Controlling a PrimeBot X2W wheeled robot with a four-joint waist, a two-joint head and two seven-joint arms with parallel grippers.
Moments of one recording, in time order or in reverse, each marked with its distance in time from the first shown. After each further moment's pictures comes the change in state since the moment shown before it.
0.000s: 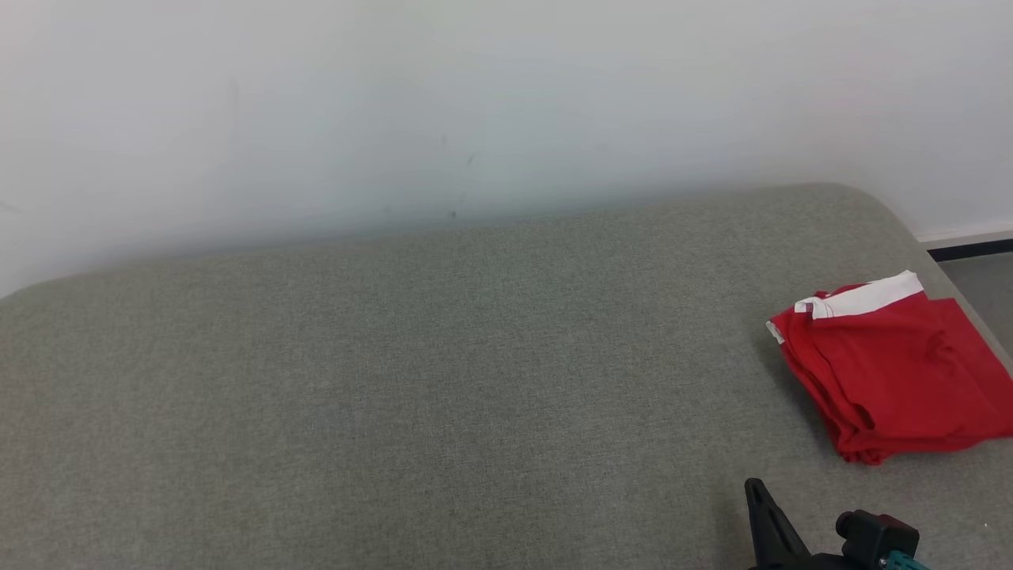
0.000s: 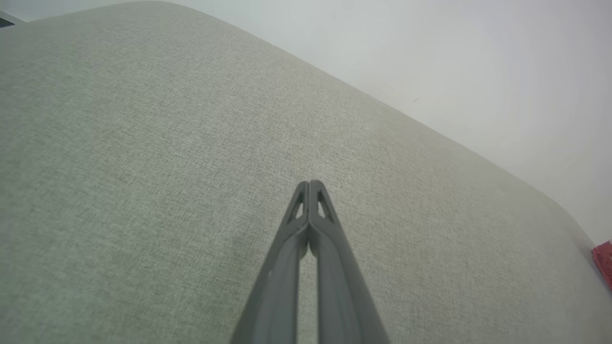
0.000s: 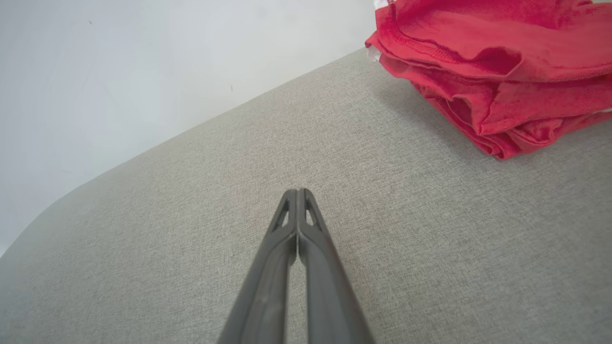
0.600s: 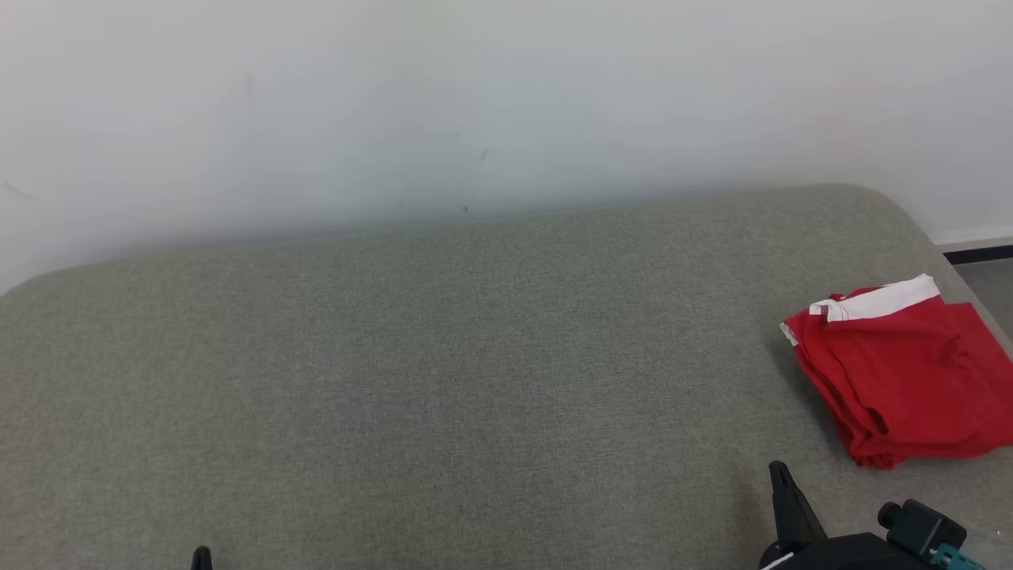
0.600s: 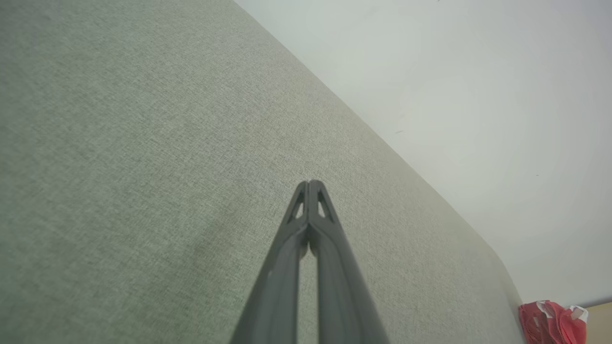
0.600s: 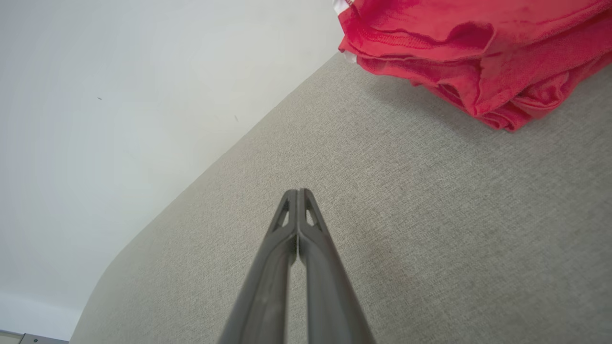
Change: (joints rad) left arm -0.065 0.001 -0.007 0.001 -0.269 0.000 0.069; right arm -0.008 0.002 -0.049 -0.053 0.281 0.000 0.070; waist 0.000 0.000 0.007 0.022
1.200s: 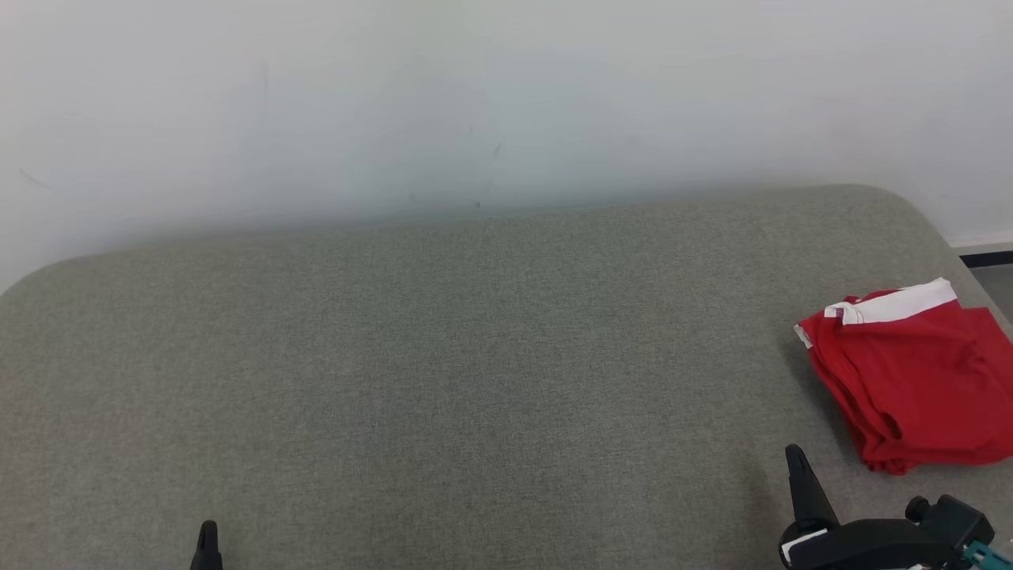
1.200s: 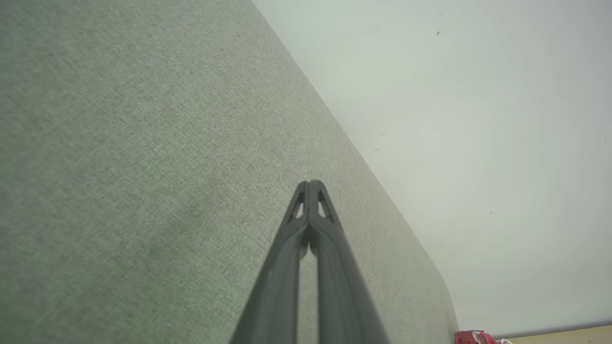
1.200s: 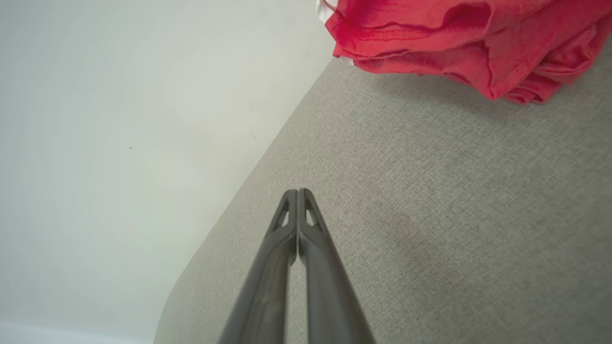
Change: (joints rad) left arm -0.055 0.001 -0.006 0.001 -0.215 0.000 0.059; right arm -0.013 0.001 -0.042 -0.044 0.236 0.000 0.059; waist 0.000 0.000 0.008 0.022
